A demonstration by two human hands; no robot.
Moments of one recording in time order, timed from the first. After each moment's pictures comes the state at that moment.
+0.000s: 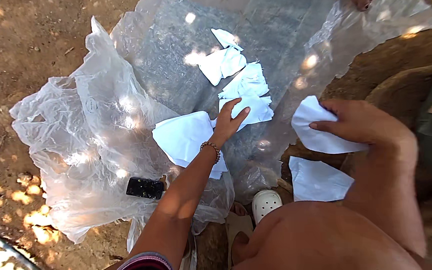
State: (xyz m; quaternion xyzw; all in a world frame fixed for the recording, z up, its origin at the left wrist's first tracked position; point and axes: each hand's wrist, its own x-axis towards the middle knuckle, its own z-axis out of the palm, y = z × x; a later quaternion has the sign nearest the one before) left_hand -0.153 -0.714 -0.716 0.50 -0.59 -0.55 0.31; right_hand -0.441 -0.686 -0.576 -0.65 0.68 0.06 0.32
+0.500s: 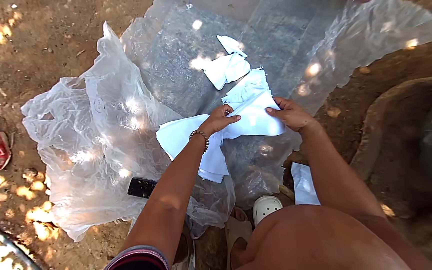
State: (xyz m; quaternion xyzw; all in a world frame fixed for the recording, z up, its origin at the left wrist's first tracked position) left_hand -0.113 -0.756 -0.729 0.49 -0.58 -0.64 0.12; right_hand -0.386 -0.730 -0.694 -0.47 0.58 -0.23 0.62
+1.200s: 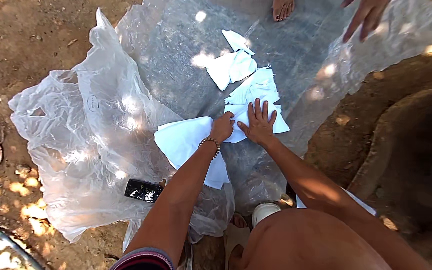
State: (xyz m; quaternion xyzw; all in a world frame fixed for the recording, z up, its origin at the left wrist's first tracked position) left_hand -0.135 -0.754 -0.766 0.59 -0.63 -0.51 -0.04; right_hand -0.309 -0.715 -0.805 -0.72 0.67 -0.05 0.21
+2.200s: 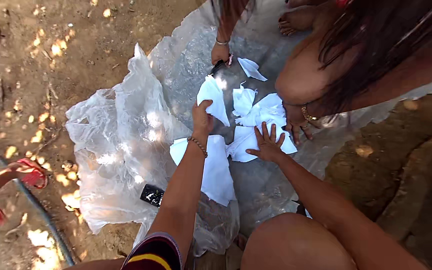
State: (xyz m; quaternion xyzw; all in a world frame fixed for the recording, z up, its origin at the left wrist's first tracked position) left_hand -0.084 -0.832 -0.714 0.55 -0.18 -0.55 0.60; right_hand -0.326 -0.748 -0.803 -0.67 0.60 0.15 0.41
